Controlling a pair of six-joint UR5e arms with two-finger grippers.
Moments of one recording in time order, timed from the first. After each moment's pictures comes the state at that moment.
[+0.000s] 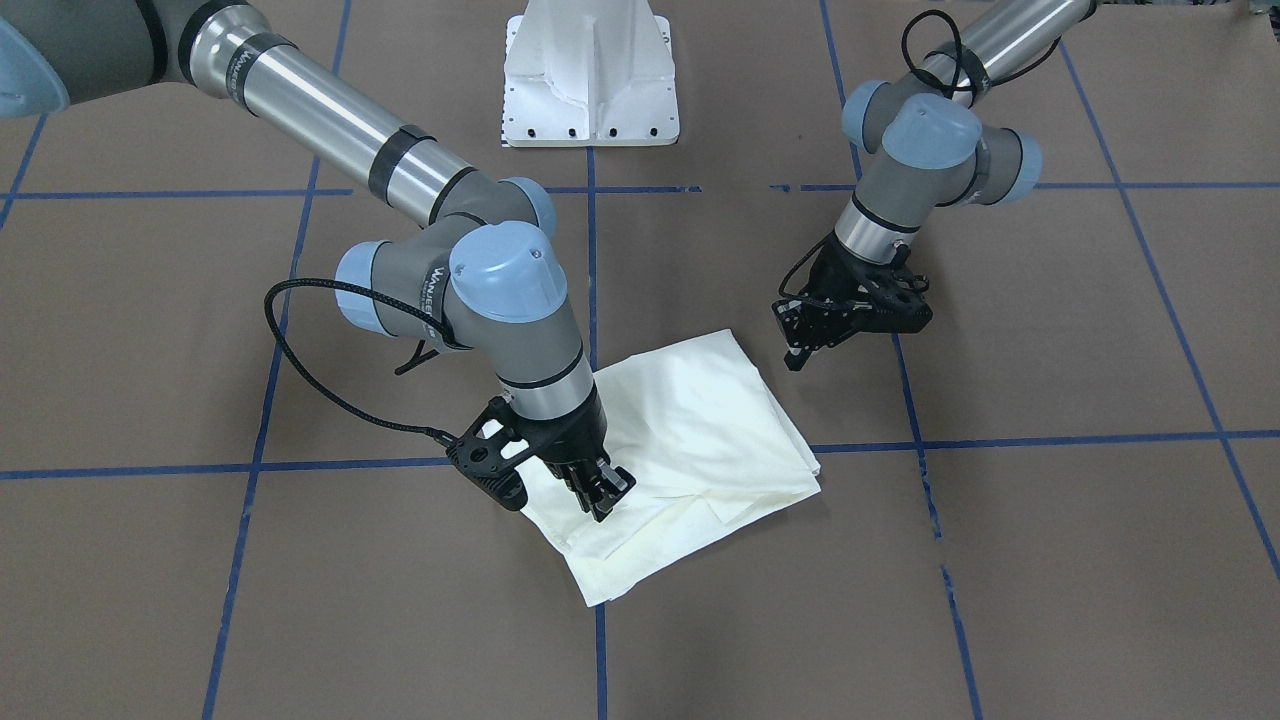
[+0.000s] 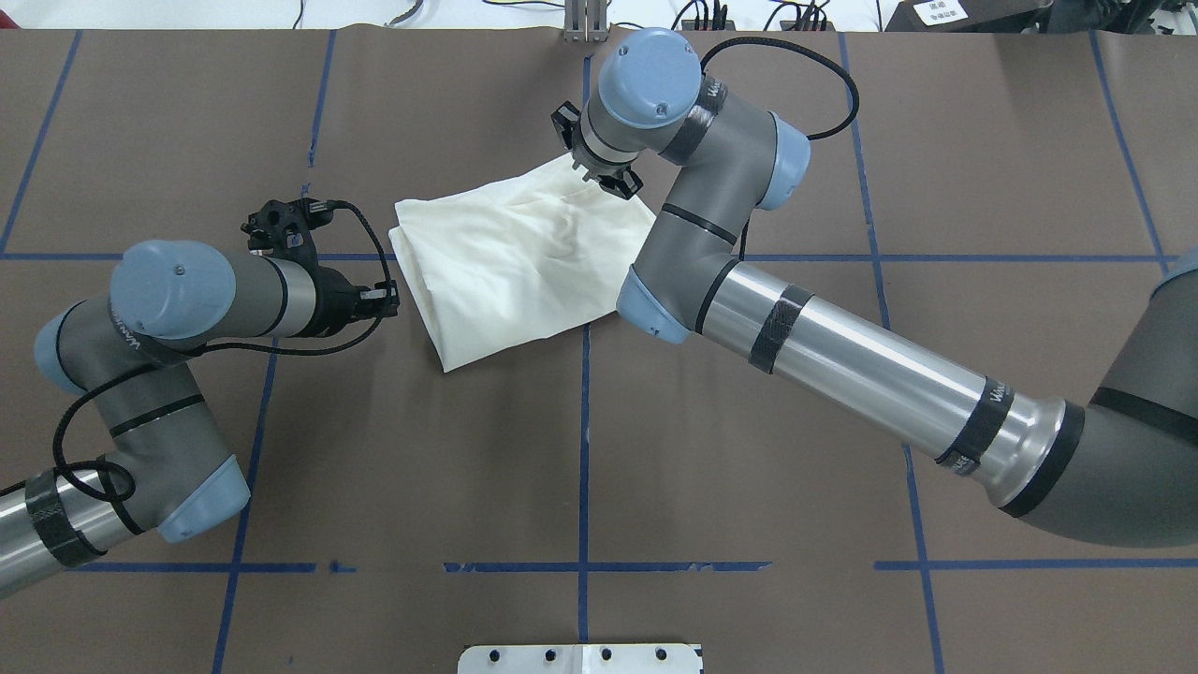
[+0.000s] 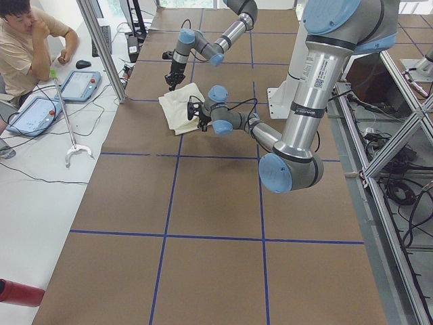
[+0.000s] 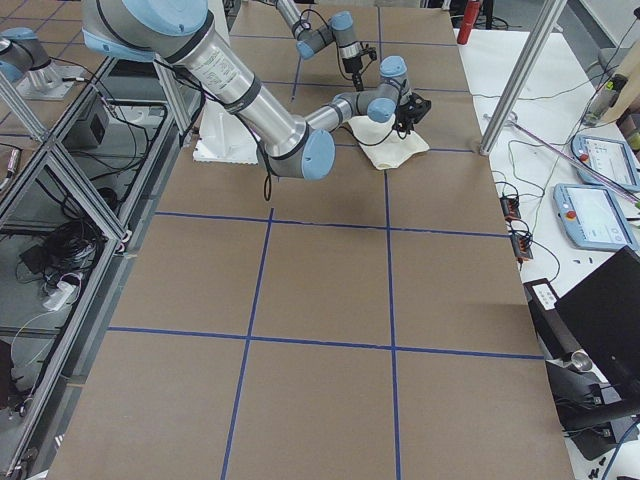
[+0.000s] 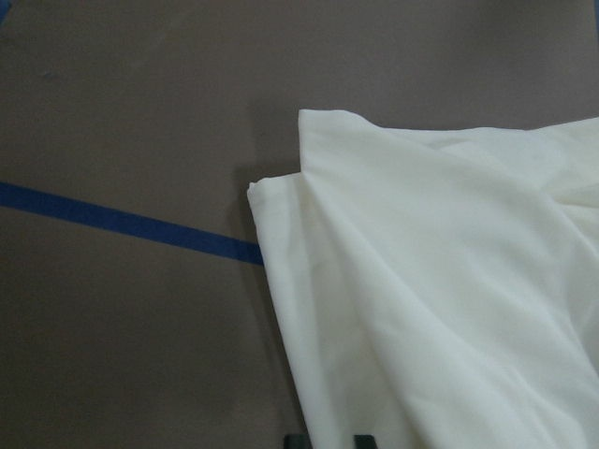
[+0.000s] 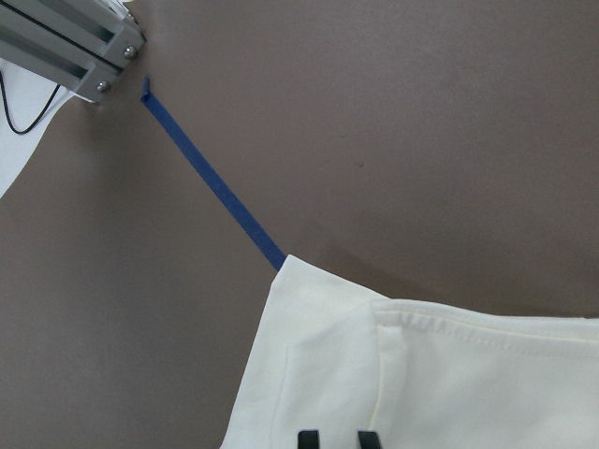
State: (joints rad) left arm -0.62 -1.89 -1.64 -2.28 -1.77 -1.39; right arm 0.69 -0.57 1.03 -1.02 1.78 1.93
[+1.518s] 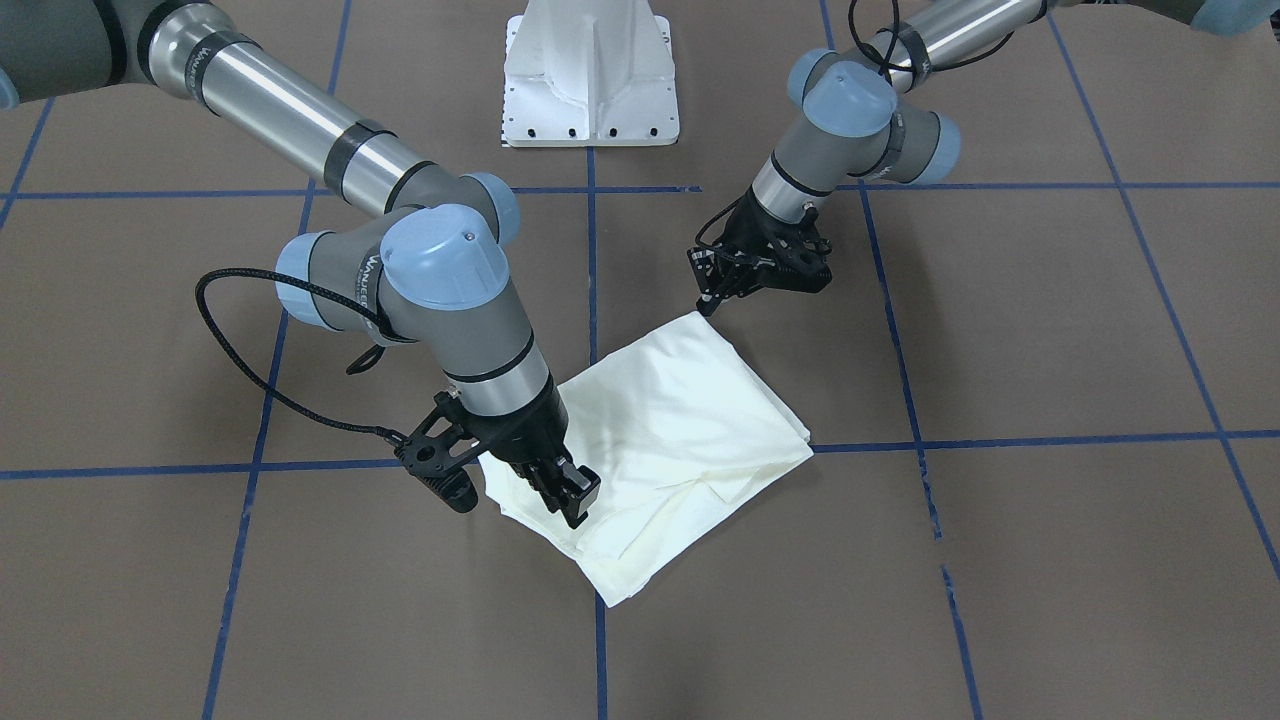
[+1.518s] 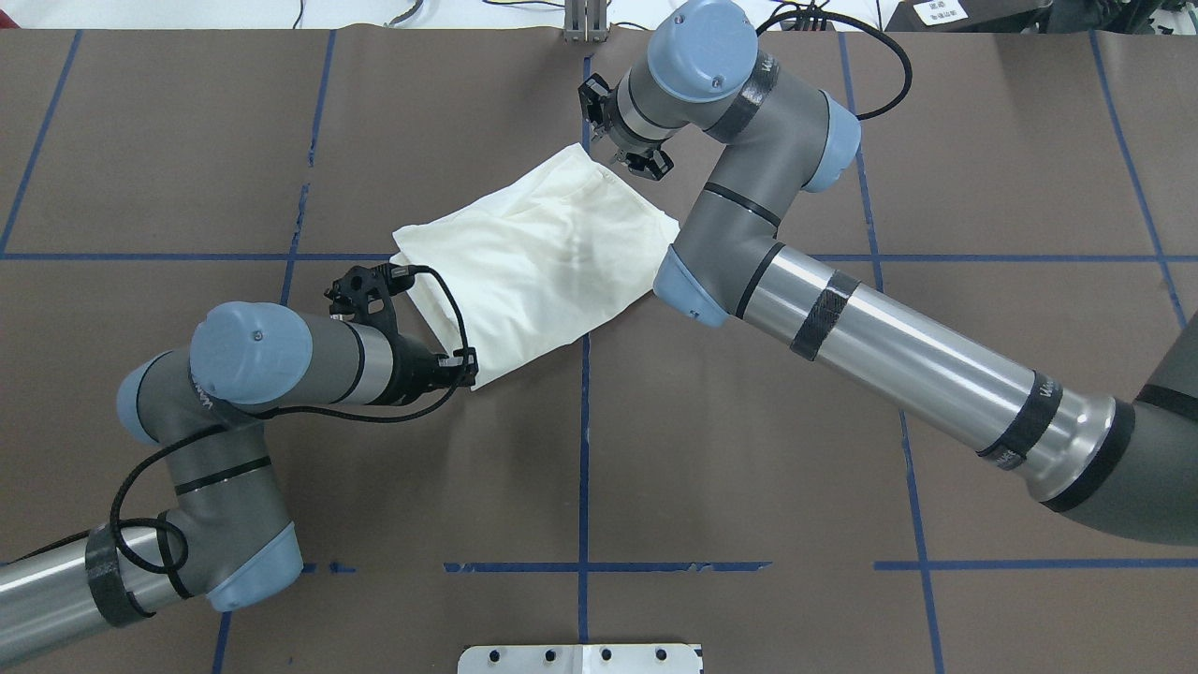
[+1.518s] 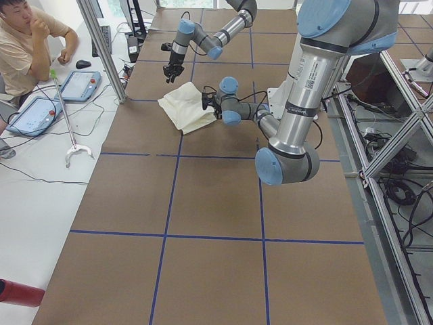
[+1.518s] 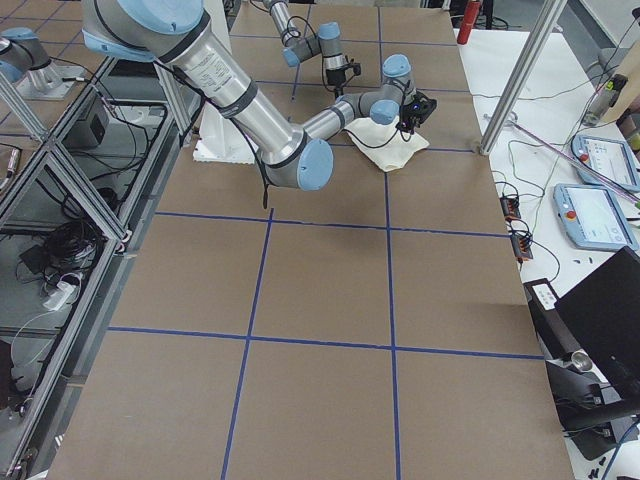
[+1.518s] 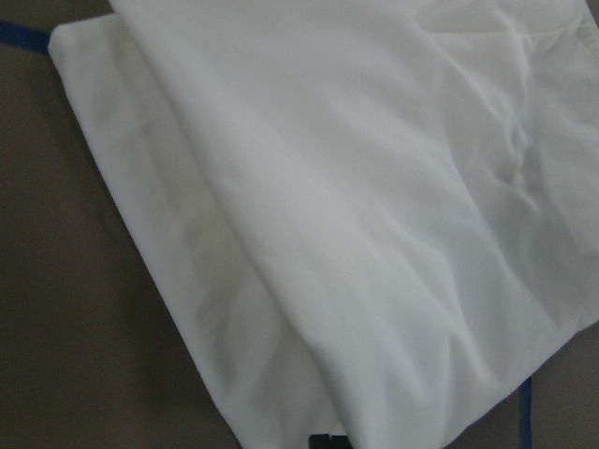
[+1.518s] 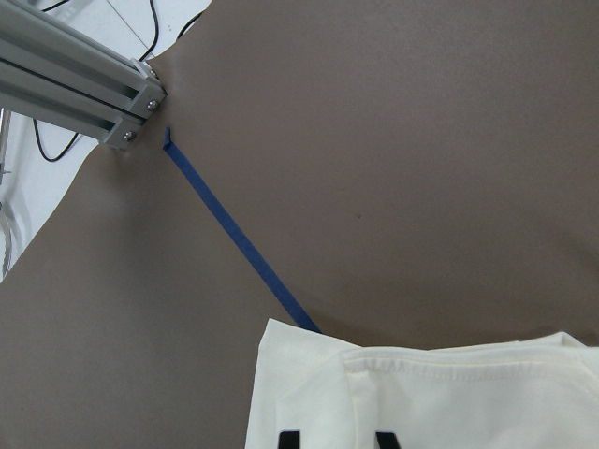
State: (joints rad) left arm -0.47 -1.95 -1.68 -2.28 -1.79 -1.50; right arm 0.74 -0.63 1.13 -1.02 1.81 1.92
